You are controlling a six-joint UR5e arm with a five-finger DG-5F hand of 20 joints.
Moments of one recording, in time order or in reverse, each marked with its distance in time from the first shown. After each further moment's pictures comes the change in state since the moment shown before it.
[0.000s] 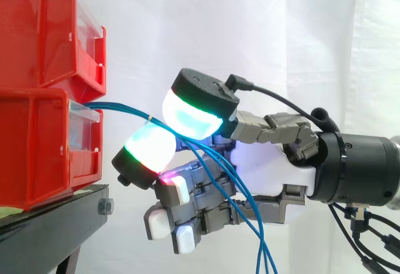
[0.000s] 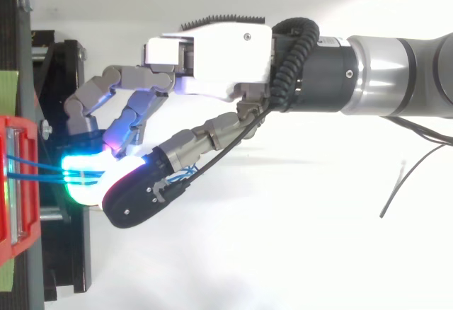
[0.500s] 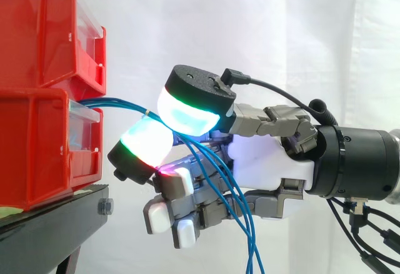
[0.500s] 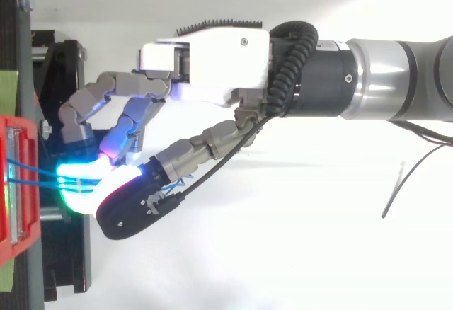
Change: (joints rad) arm 0.006 0.000 0.015 -0.015 -0.001 -0.003
